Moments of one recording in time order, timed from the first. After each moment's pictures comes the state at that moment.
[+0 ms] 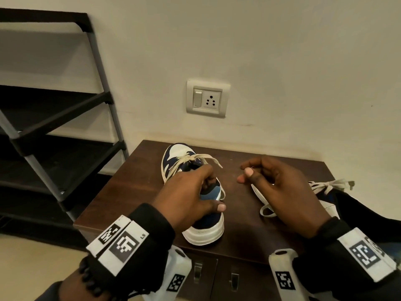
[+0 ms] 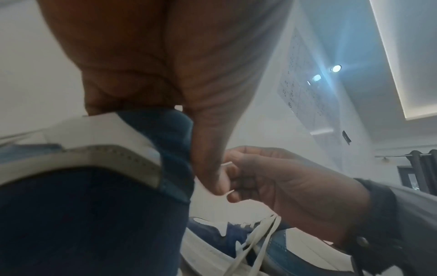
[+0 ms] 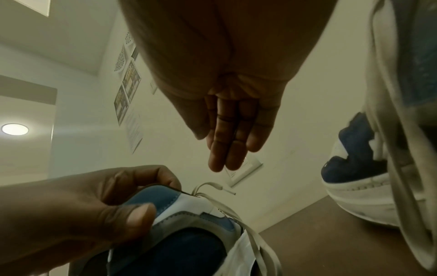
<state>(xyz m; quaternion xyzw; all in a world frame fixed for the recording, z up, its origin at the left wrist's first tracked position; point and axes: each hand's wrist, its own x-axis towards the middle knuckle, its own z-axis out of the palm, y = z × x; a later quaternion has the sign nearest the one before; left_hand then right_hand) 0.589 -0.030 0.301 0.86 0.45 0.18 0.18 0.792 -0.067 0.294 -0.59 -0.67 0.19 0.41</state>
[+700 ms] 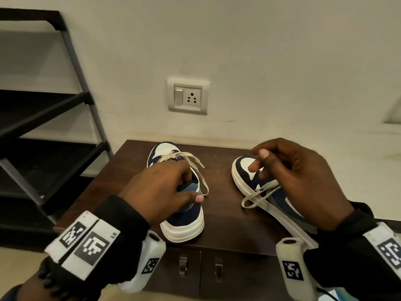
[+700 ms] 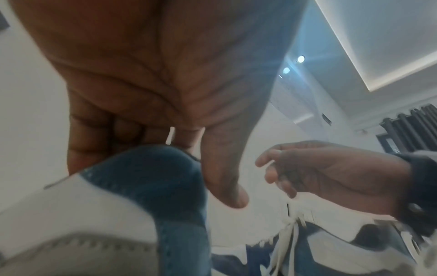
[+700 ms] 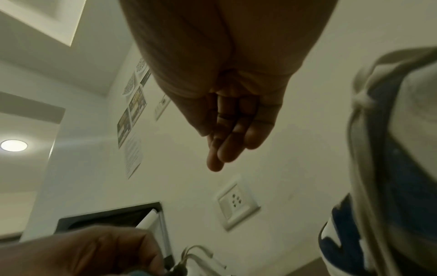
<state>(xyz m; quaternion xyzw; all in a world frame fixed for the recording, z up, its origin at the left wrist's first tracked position) 0.584 -0.034 0.313 0.87 0.46 0.14 0.12 0.822 -0.102 0.320 -0.58 -0.65 0.16 0.47</state>
